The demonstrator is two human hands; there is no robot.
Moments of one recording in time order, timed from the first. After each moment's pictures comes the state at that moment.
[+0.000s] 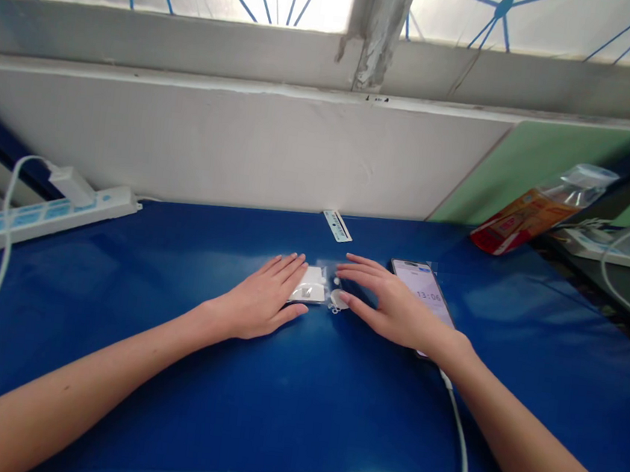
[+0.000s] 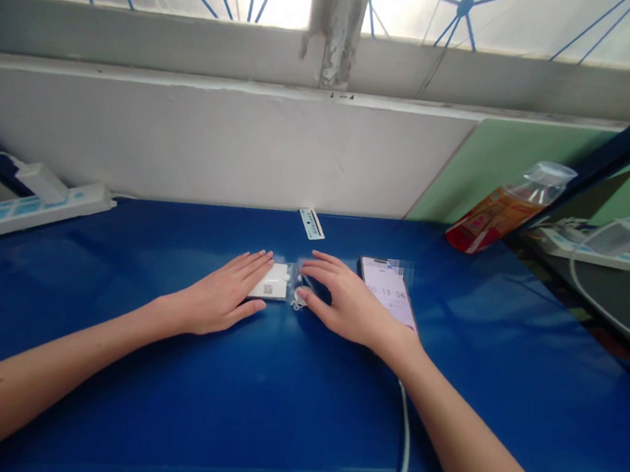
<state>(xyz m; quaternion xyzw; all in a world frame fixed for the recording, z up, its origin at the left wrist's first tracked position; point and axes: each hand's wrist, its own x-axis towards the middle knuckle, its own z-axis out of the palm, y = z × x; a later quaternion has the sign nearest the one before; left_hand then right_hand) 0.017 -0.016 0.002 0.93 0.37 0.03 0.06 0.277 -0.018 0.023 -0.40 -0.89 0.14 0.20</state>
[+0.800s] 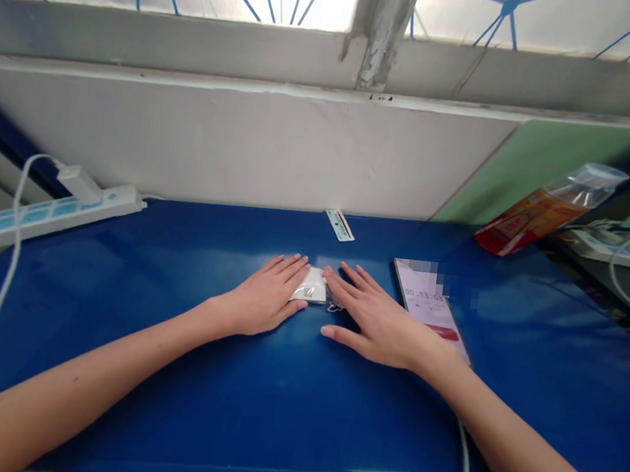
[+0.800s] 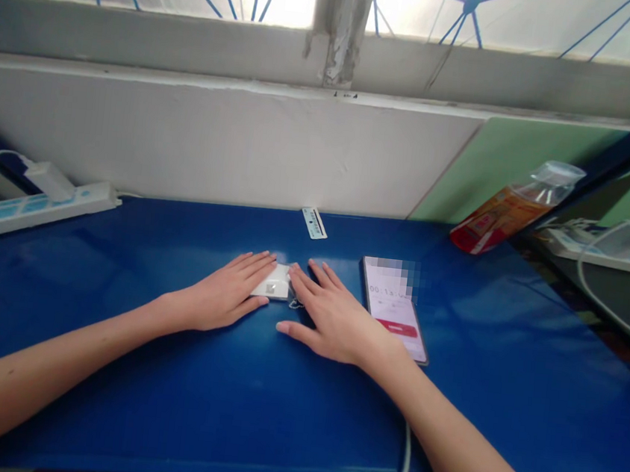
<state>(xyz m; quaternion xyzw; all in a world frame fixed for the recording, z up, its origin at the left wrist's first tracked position) 0.018 -0.015 -0.002 0.93 0.37 0.05 0.06 0.263 -0.034 0.018 -0.36 -0.92 0.09 0.07</state>
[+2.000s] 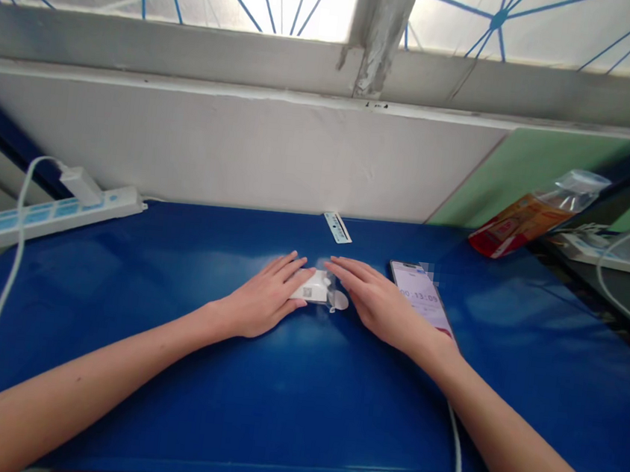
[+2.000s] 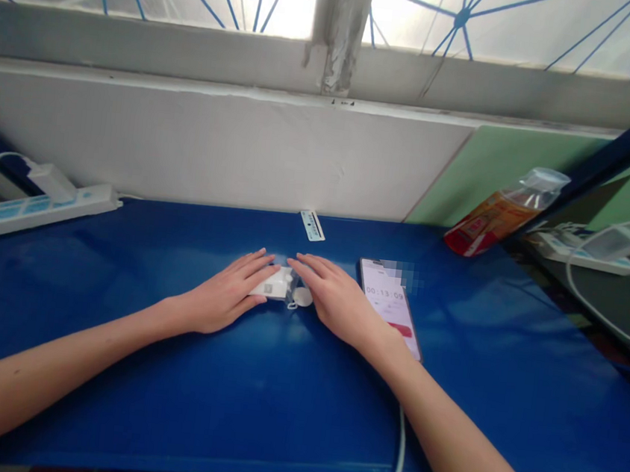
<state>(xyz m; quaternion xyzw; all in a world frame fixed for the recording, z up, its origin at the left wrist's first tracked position) 0.015 -0.016 -0.006 0.92 0.35 0.12 0.09 0.268 -0.019 0.019 -0.37 -0.91 0.06 0.18</state>
